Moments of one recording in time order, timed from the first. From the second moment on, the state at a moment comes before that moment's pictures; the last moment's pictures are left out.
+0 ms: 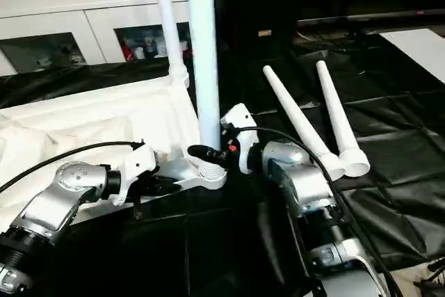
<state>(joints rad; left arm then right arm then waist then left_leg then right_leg) -0.39 0.43 -0.28 0.33 -0.05 0.18 -1.06 -0.54 -0.25 0.19 0.36 0.24 0.36 0.88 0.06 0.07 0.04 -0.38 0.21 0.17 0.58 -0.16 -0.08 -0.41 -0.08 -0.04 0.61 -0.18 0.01</state>
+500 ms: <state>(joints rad) -0.39 0.42 -0.27 0.34 -0.04 0.18 -1.05 -0.50 -0.20 0.10 0.42 0.31 0.33 0.89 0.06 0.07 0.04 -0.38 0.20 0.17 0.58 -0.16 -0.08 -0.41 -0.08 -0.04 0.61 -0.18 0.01</state>
